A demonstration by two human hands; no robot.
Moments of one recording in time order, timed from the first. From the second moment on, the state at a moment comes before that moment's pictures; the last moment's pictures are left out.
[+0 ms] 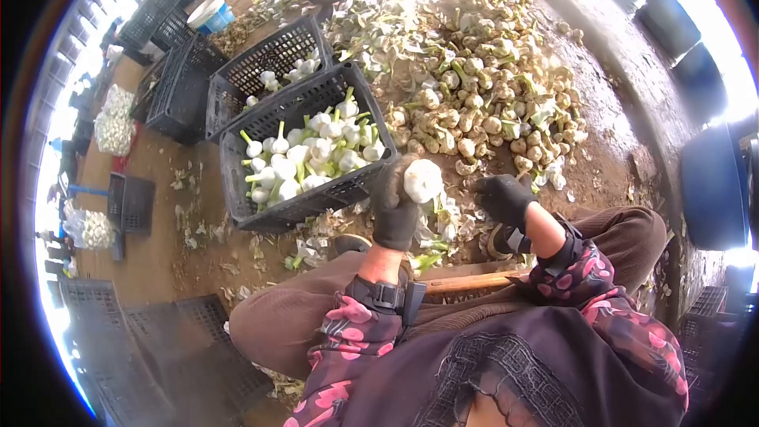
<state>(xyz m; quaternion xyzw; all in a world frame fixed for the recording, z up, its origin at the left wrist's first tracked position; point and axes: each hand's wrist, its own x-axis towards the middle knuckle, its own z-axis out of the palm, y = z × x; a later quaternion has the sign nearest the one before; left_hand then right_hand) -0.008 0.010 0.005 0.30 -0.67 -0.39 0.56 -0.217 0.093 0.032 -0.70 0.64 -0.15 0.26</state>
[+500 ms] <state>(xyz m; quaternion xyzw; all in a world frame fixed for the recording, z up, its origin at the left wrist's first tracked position) -0.014 0.019 0.025 0.26 -0.77 -0.21 0.54 -0.172 0.089 0.077 -0.57 0.51 -0.59 0.26</state>
